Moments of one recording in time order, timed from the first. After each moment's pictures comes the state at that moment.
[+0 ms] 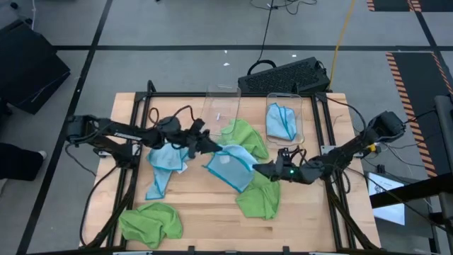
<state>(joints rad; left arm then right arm) 0.13 1.38 0.58 0.88 0.46 -0.83 0.50 1.29 0.51 0.75 0.68 1.56</state>
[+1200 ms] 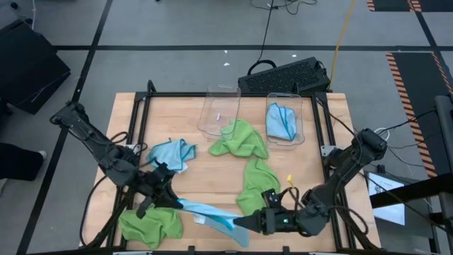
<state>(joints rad) -0.68 1.06 0.94 -0.06 -0.18 -0.83 0.77 1.68 1.37 0.37 0.74 1.52</state>
